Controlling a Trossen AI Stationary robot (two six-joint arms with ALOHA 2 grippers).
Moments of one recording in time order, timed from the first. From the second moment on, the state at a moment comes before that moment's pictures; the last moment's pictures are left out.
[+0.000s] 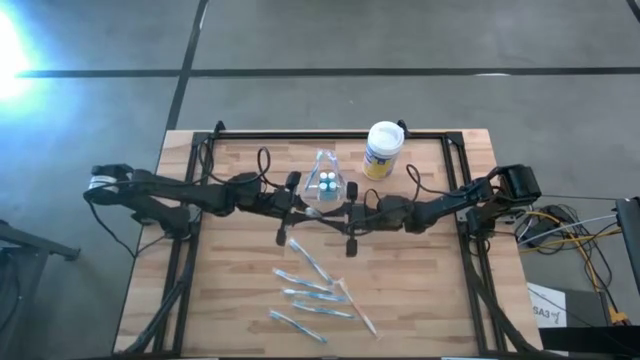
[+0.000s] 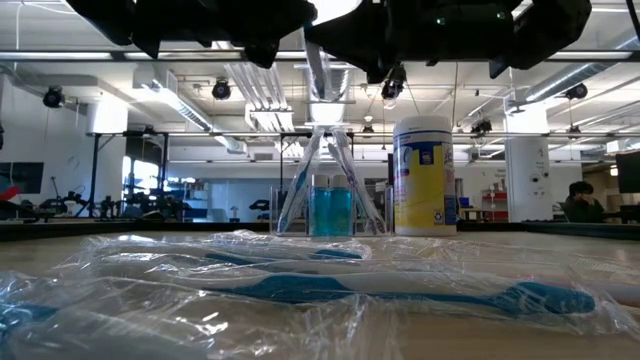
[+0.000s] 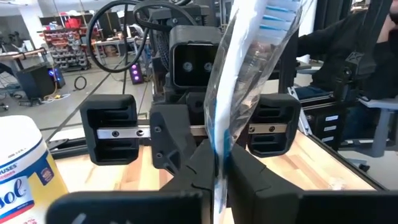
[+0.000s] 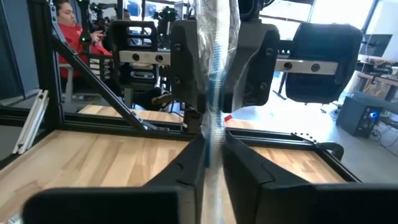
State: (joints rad) left arm 0.02 1.29 0.70 0.59 0.21 0.10; right arm 0.10 1.64 0.74 0.91 0.14 -0.09
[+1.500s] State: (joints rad) left arm 0.02 0.06 0.16 0.13 0.13 -0.11; right arm 0.18 0.96 0.07 1.22 0.16 -0.07
